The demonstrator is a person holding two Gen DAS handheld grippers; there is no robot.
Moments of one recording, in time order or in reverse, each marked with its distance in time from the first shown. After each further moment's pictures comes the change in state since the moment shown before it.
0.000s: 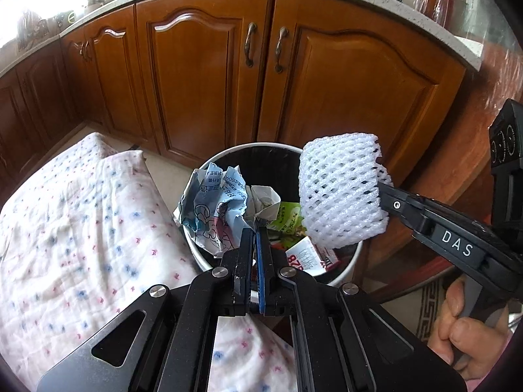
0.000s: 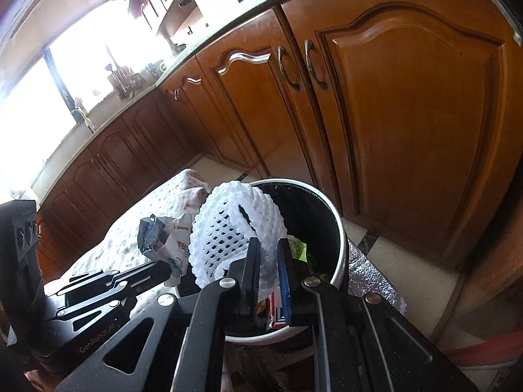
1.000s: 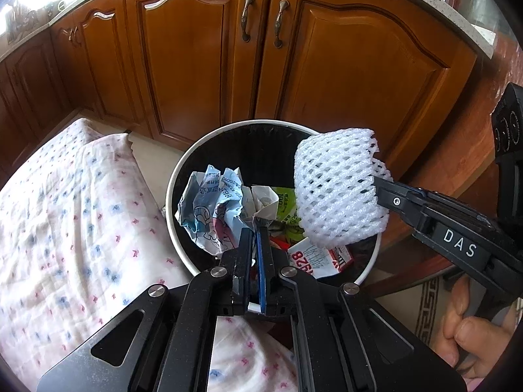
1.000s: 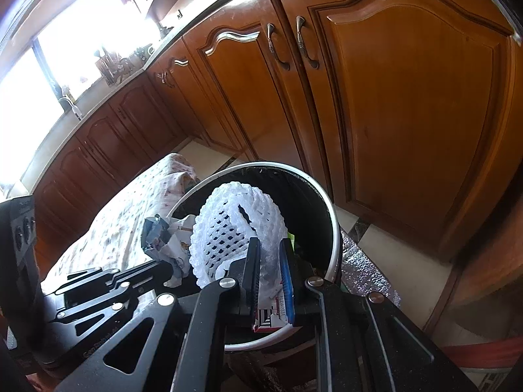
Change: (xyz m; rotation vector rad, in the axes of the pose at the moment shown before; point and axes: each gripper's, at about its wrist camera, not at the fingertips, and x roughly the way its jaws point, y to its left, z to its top) left arm 0.039 0.004 0.009 0.004 0.091 -0.018; right arm 0.029 -0.007 0.009 -0.003 0.081 -0.051
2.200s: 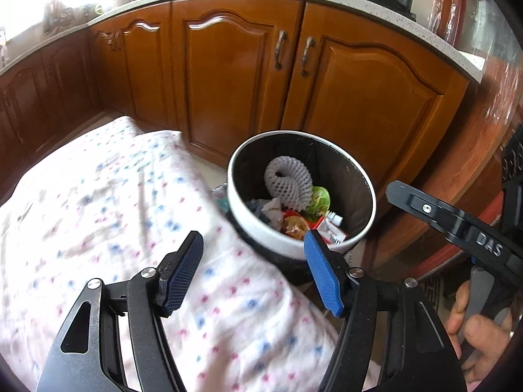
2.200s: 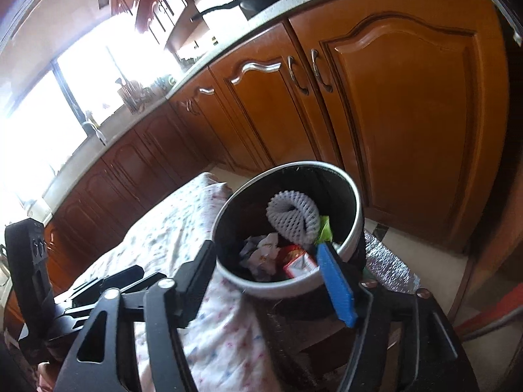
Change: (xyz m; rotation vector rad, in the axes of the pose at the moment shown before) left arm -0.088 0.026 -0.062 -0.091 -0.121 0.065; right arm -0.075 0.032 -0.063 0.054 -0.149 0.100
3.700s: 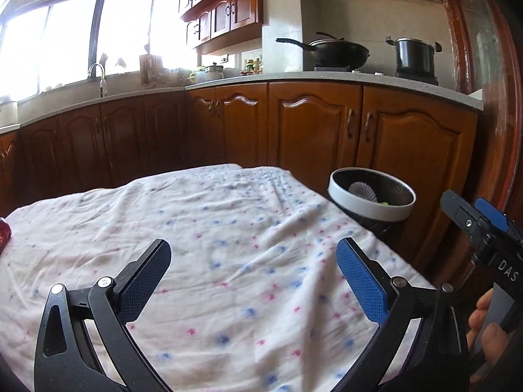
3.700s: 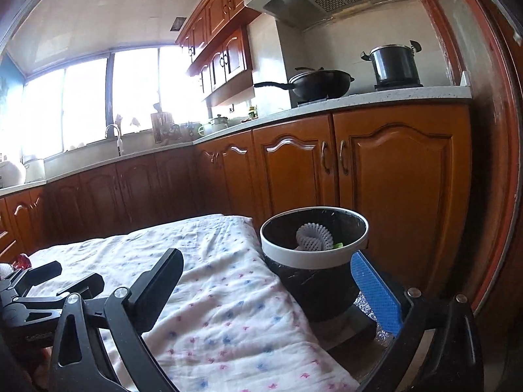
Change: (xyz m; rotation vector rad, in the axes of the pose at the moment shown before) left arm -0.136 0.057 -0.170 -0.085 -0.426 0.313; right arm -0.081 0.094 -0.135 -0.307 -0.416 -0.099
